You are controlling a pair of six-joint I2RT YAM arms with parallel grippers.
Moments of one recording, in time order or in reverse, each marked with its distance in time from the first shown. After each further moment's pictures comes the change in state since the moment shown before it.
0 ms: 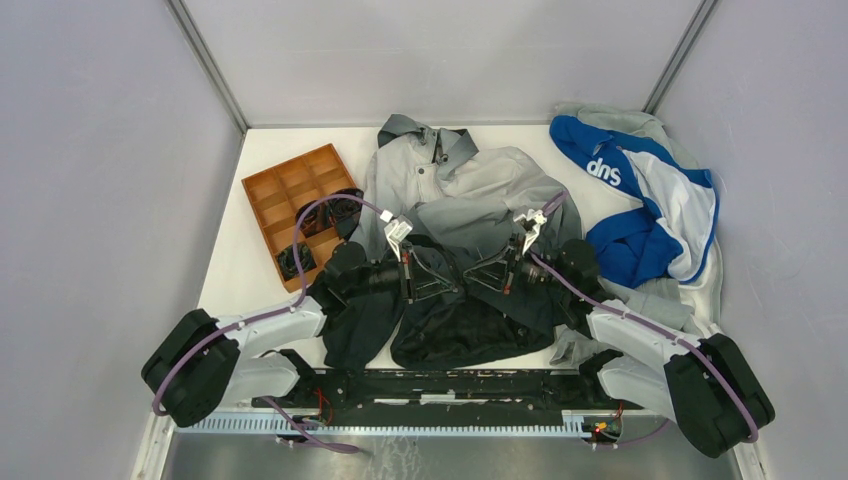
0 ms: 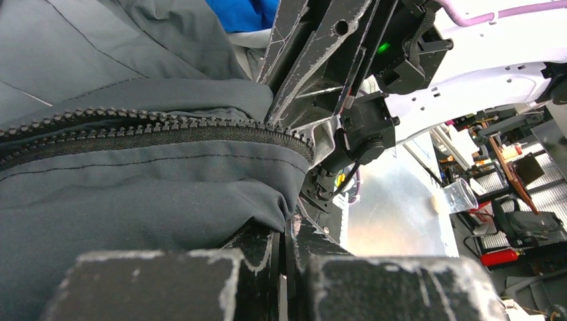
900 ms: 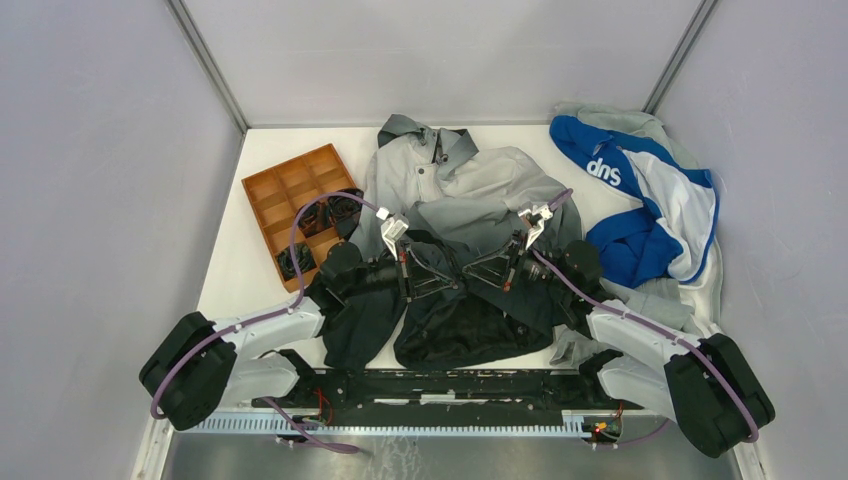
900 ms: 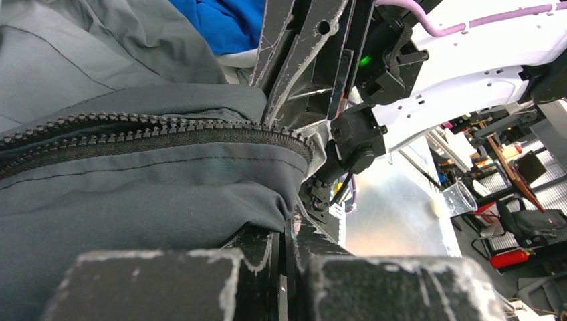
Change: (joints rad) left arm 0.003 -0.019 0.000 0.050 0.006 0.004; right arm 0.002 0.000 0.000 0.087 0.016 0.133
